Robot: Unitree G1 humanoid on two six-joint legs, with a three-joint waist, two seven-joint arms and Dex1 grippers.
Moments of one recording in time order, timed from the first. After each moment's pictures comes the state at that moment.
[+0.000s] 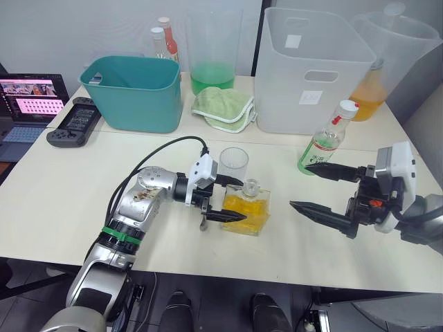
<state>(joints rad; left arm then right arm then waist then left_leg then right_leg) -0.67 0.44 -0.23 0.13 -0.38 0.31 -1.35 -0.11 -0.92 -0.42 -0.68 0.96 0.76 0.79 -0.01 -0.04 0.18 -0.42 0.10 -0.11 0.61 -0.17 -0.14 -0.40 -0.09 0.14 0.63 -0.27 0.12</state>
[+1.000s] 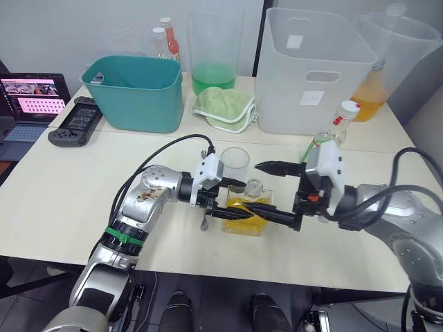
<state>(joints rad) -0.66 0.41 -0.25 0.09 -0.36 0.31 -1.34 -0.39 -0.75 0.02 -0.65 0.80 0.73 0.68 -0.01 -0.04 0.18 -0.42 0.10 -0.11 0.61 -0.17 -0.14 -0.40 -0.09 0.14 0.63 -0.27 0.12</state>
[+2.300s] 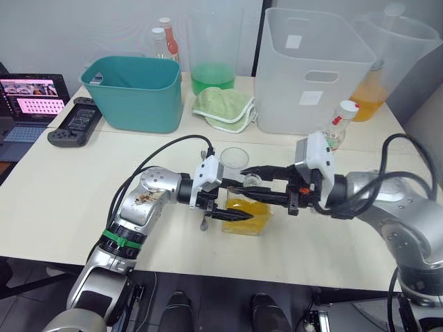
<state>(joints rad) -0.65 0.42 -0.26 0.06 -0.36 0.31 -1.31 -0.54 -0.78 0.02 -0.67 0.76 0.75 0.82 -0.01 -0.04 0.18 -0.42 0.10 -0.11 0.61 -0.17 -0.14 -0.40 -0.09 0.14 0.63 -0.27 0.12</state>
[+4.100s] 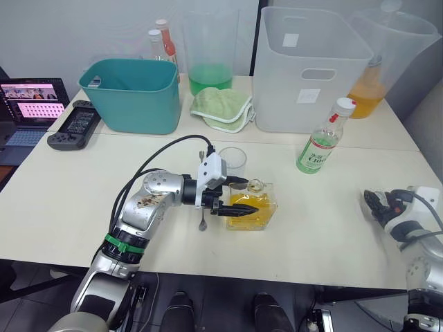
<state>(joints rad) -0.62 0.39 -0.24 -0.01 -0.36 0.38 -1.18 -0.17 -0.58 -0.51 0.29 0.42 0.23 0.46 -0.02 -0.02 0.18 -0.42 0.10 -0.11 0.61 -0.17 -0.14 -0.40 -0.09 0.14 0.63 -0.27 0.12</state>
